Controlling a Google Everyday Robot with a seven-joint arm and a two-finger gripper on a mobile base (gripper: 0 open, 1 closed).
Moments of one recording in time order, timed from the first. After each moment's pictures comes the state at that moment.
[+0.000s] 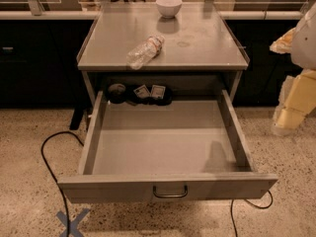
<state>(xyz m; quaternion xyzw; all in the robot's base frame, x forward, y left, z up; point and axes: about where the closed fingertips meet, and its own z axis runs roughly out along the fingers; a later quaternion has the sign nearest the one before) 0.438 -0.217 0.976 -0.60 0.78 -0.03 0.16</state>
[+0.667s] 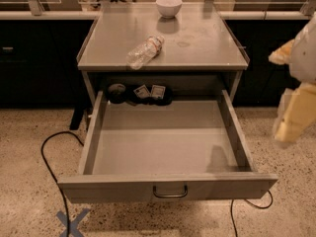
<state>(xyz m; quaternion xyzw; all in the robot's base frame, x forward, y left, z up) 0.428 -0.215 0.963 -0.60 0.78 -0.03 0.16</state>
